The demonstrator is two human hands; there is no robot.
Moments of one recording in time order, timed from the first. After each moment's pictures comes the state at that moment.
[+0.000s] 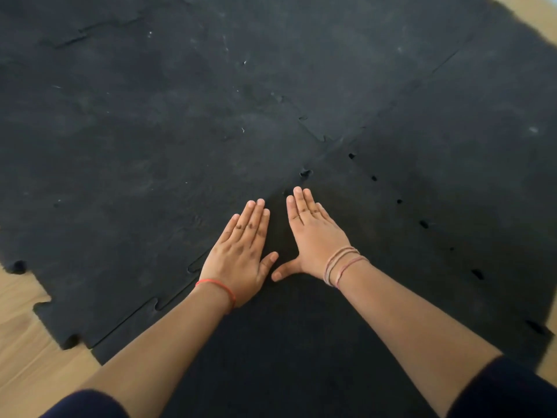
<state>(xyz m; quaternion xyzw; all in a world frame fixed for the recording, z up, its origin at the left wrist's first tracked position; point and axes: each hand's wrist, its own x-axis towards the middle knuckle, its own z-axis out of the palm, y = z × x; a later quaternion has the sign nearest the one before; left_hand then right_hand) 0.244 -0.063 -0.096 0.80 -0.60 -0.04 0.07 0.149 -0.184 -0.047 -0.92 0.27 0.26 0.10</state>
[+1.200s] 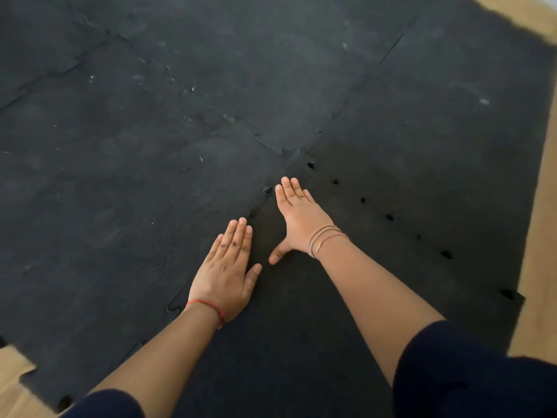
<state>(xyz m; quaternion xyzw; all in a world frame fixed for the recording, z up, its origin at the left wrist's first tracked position) 0.246 -0.087 -0.092 0.77 -0.62 -0.11 0.08 0.152 -0.245 -0.044 -0.90 0.34 0.23 0.16</state>
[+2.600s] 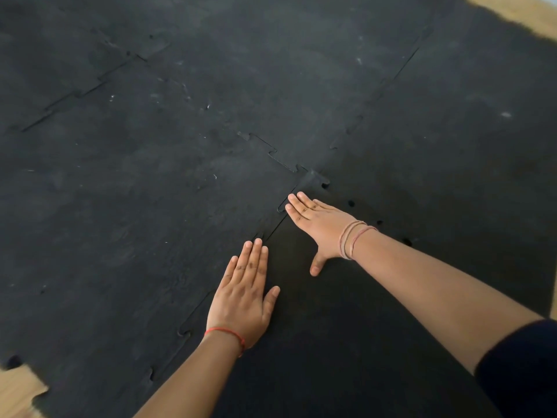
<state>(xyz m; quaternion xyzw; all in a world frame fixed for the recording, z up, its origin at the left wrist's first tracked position) 0.237 -0.090 -0.095 0.79 -0.60 -0.11 0.02 0.154 -0.281 -0.034 -0.91 0.20 0.35 0.06</state>
